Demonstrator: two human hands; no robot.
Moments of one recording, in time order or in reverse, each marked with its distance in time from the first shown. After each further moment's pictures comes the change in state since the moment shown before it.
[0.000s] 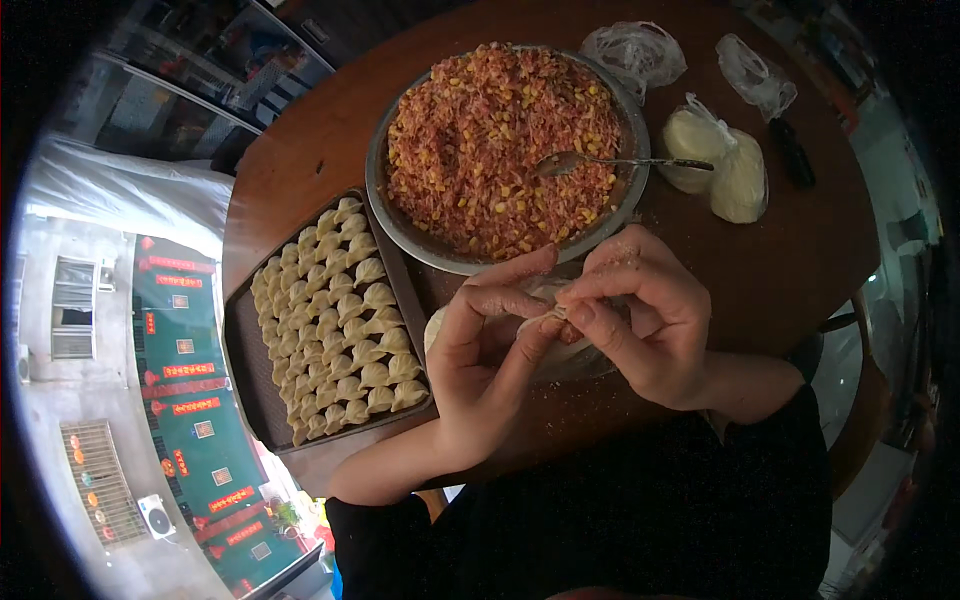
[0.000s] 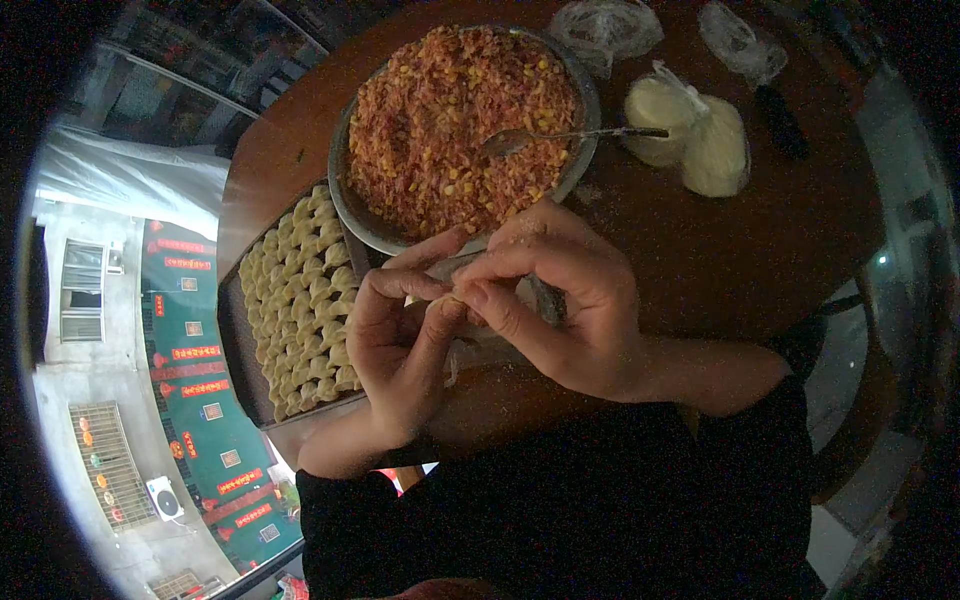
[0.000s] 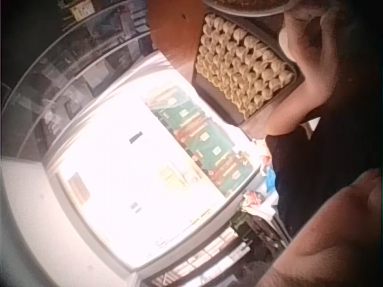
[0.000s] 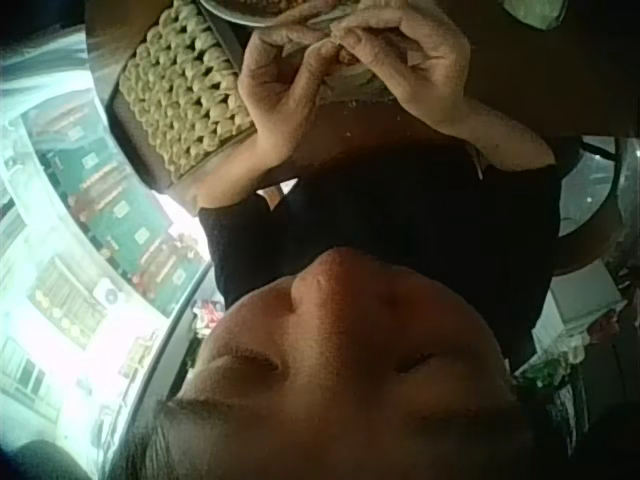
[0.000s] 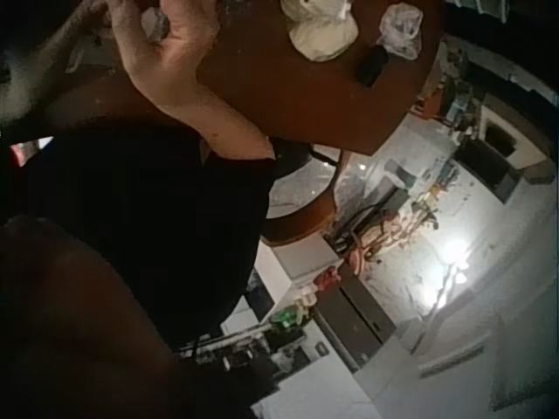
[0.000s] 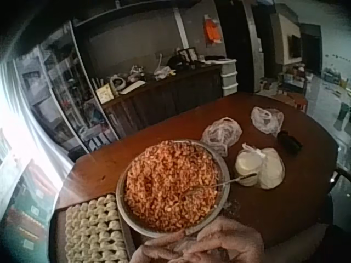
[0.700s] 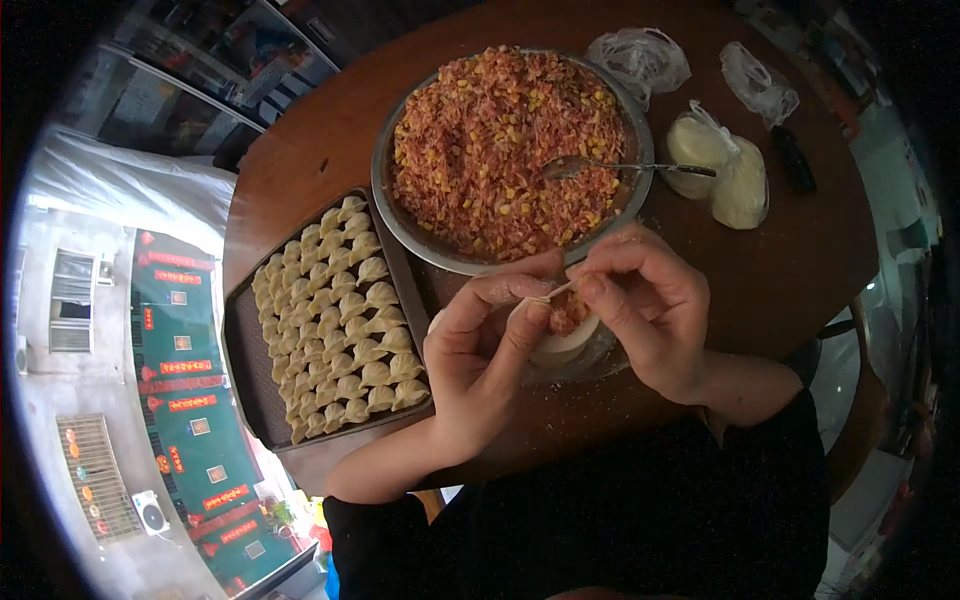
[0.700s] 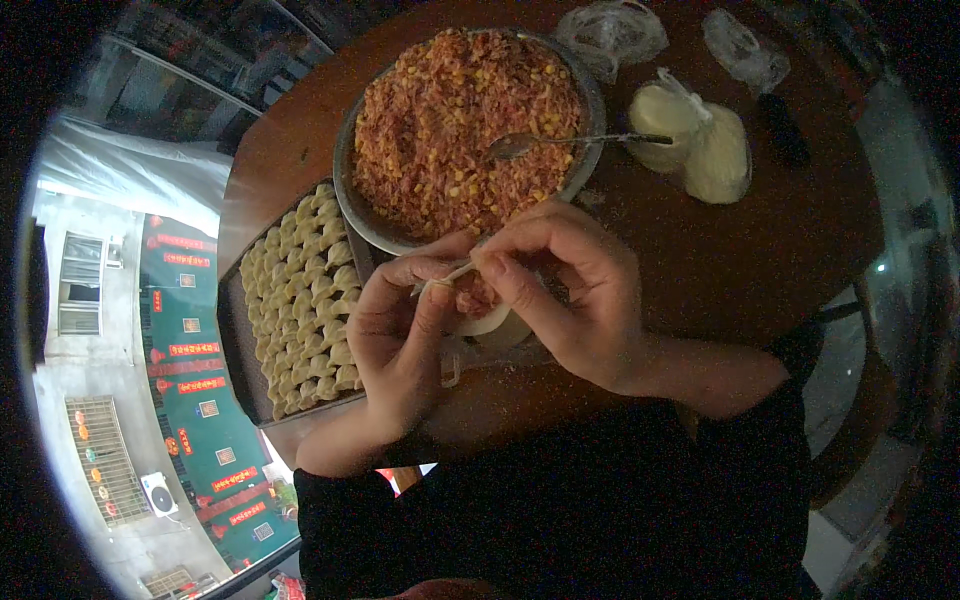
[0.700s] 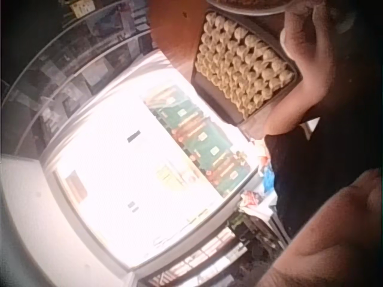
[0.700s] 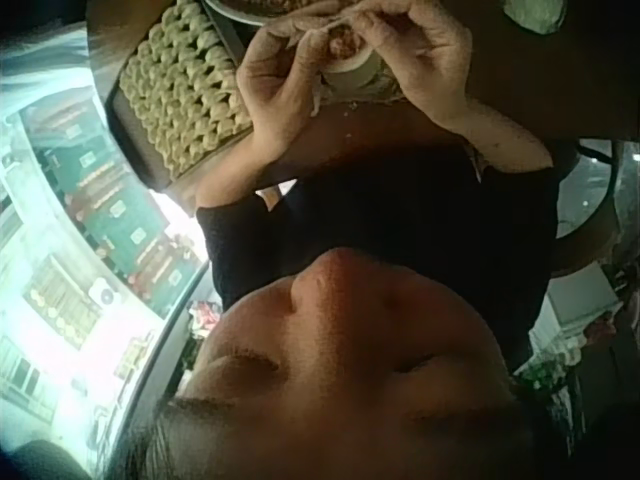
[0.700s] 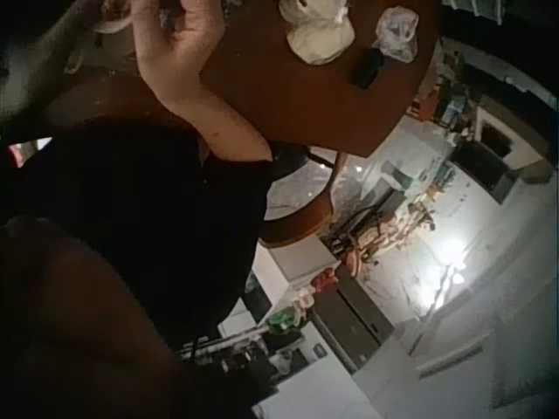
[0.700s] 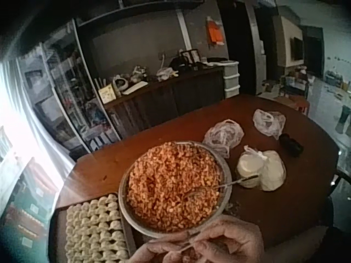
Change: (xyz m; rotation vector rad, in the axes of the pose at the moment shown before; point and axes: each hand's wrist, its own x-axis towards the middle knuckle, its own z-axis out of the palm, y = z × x) left_hand 0.002 0.000 -0.007 0.053 0.003 -0.036; right_hand 0.000 0.008 0.001 0.125 0.039 0.072
